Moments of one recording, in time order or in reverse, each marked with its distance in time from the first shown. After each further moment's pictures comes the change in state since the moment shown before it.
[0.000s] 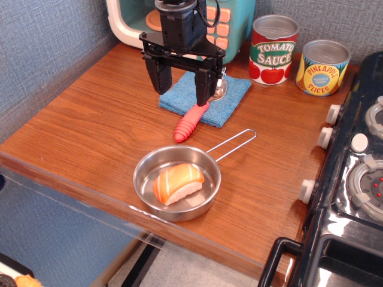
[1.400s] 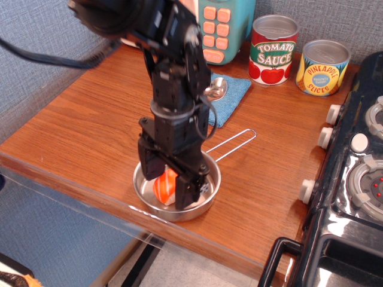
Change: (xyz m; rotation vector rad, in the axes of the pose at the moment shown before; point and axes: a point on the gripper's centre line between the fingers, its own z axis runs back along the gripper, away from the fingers) arm -0.093 -0.033 -0.053 0.045 0.147 -0.342
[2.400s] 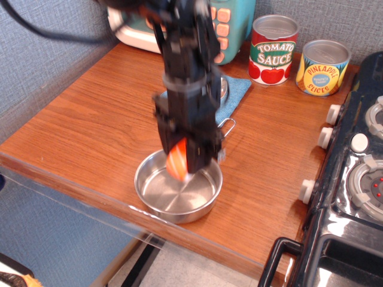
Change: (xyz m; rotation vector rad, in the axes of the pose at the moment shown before) arm 0.027 0.005 0.034 -0.052 -0.096 0.021
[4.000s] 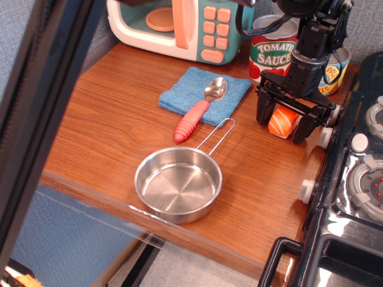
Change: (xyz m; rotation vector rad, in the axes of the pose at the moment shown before) arm 0.153 -0.019 -0.055 0.095 0.117 0.118
